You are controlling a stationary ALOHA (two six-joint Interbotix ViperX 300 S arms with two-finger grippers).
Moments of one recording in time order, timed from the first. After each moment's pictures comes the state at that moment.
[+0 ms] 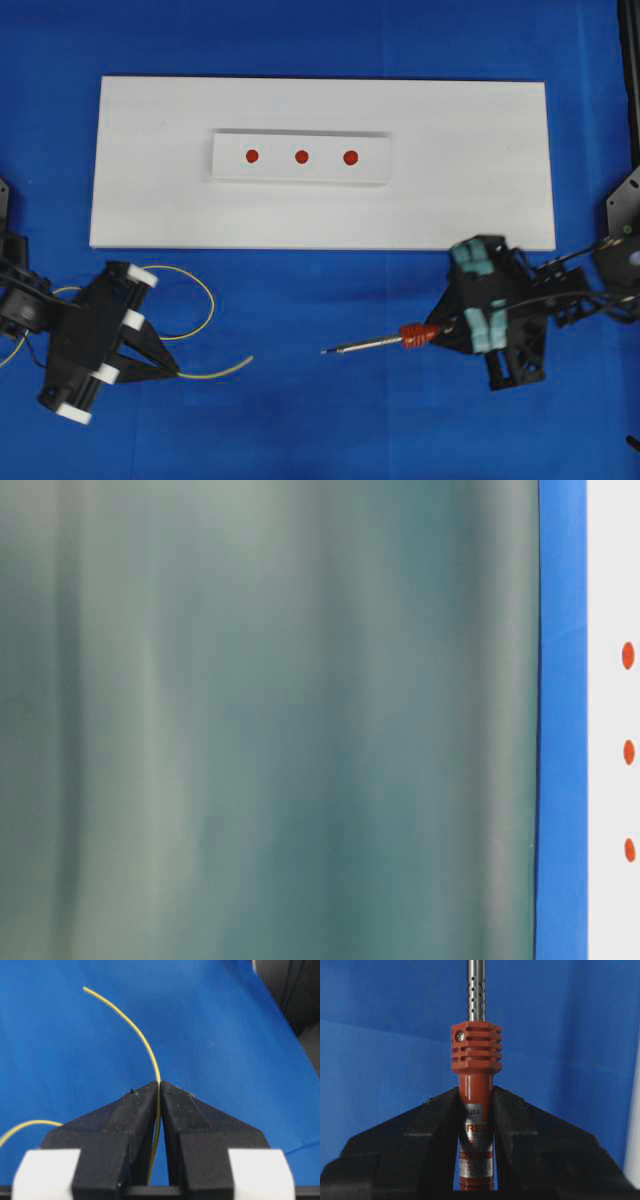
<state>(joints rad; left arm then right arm) -0.48 -0.22 1.02 0.00 -0.29 -0.14 0.36 -0.19 0.92 -0.02 0.08 0.41</state>
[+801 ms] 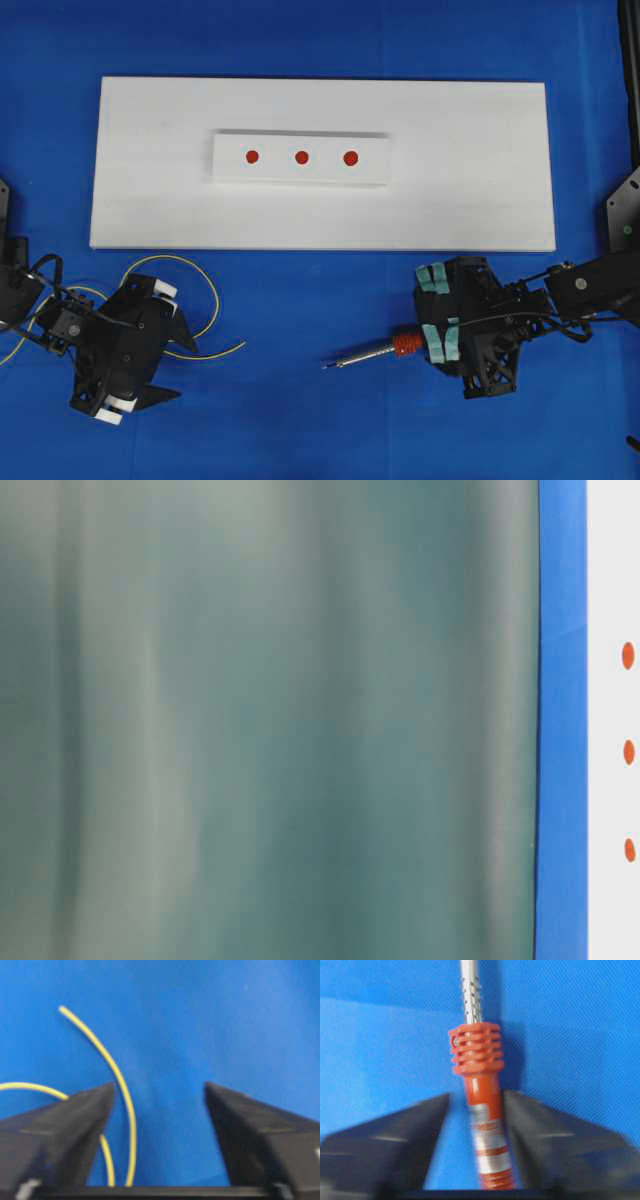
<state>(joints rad) -0.48 -0.03 0.98 0.00 -0.26 -0.18 0.38 0.00 0.89 0.05 0.04 0.41</state>
